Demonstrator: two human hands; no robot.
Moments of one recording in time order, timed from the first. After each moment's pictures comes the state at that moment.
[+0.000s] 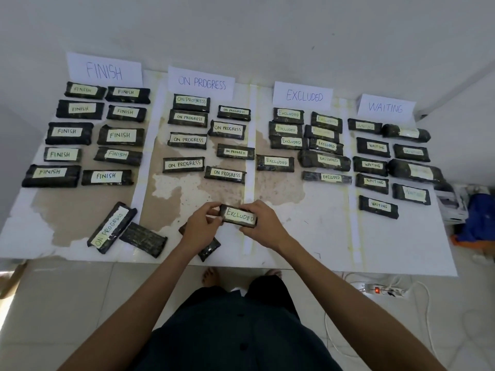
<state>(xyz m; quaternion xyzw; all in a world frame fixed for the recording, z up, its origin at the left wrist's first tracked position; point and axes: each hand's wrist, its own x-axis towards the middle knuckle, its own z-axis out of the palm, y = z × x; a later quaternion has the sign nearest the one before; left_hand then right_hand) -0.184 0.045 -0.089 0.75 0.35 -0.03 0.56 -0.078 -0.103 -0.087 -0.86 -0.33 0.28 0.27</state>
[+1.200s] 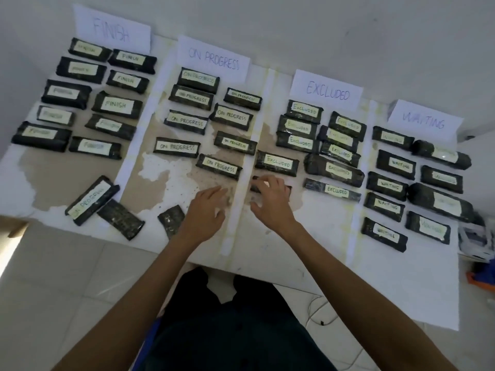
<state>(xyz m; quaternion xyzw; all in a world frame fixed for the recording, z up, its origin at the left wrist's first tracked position) -0.138 0.014 -0.105 0.88 0.28 -0.05 0.38 0.011 -0.113 -0.108 -0.87 -0.41 0.18 0.19</state>
